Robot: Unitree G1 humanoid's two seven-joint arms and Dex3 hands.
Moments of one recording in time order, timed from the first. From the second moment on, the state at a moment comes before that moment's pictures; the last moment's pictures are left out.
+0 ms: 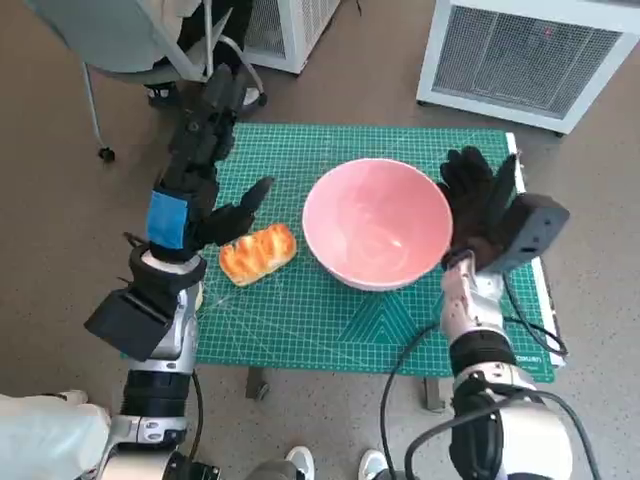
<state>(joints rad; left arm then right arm) -0.55 0.20 0.11 0.33 -0.09 -0.64 -0.24 -0.98 -0.04 -0.44 1.32 0.19 -0.39 -0.03</state>
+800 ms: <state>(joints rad) -0.46 0.52 0.13 0.10 0.12 -0.20 -0.30 -1.01 -0.13 -0.27 1.20 0.05 -0.77 0.07</state>
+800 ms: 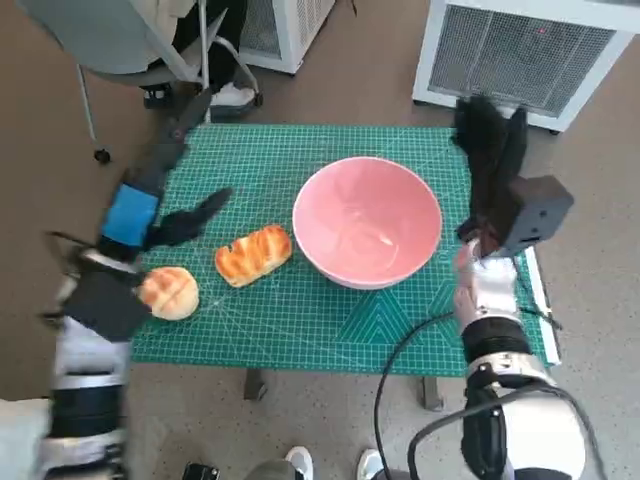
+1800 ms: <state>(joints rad) -0.62 0.63 -0.23 0.12 0.41 0.41 -0.62 -0.82 -0.12 -0.09 0.66 0.16 -0.99 0.39</state>
